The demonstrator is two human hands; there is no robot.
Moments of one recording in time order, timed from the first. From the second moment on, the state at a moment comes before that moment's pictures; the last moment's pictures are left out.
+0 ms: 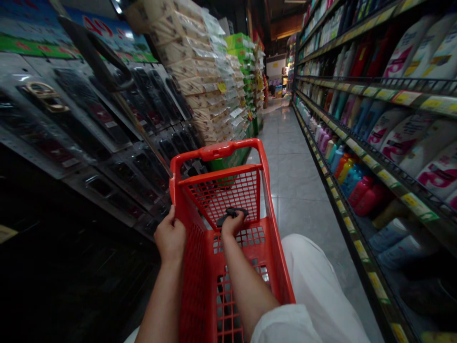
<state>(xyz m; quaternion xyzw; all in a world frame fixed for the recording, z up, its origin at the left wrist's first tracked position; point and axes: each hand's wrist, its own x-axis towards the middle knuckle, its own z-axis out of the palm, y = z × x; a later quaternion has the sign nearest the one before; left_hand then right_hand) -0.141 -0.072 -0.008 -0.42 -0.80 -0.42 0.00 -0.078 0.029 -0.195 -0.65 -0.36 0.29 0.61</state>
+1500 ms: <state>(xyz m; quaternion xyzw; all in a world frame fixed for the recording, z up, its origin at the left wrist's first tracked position) -0.153 -0.068 -0.026 -0.41 -0.74 -0.53 -0.05 -0.122 0.026 -0.060 -0.28 -0.64 0.41 0.59</state>
